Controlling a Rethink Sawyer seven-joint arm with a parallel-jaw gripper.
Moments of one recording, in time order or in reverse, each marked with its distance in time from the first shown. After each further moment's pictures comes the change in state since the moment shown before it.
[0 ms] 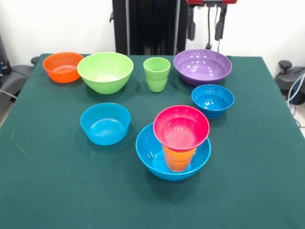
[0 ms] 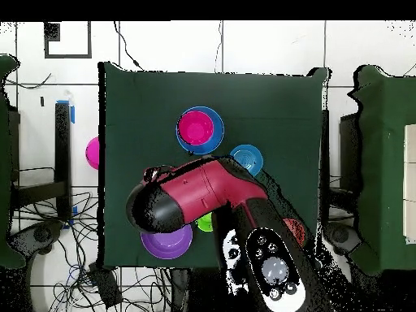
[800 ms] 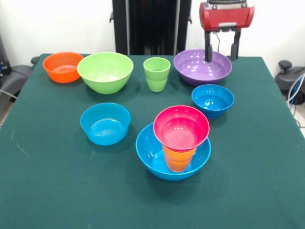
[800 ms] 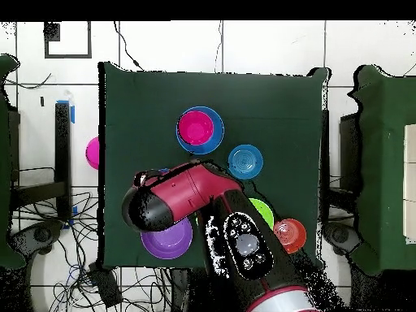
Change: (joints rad) arm 0.117 0.135 -0.110 -0.020 -0.015 -0.149 0.000
